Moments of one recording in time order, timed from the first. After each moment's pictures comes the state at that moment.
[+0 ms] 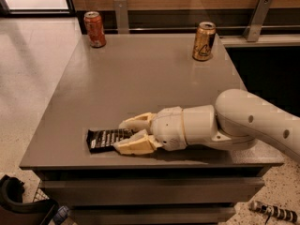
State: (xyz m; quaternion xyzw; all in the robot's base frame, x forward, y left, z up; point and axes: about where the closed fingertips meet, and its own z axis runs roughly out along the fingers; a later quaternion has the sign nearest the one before) arm 0.435 0.056 0.817 -0.53 0.62 0.39 0.43
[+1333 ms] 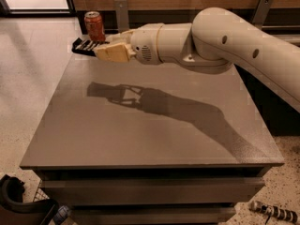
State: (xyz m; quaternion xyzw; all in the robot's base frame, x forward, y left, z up) arm 0.604 0.094 0.960 -0.42 0.65 0.34 0.53
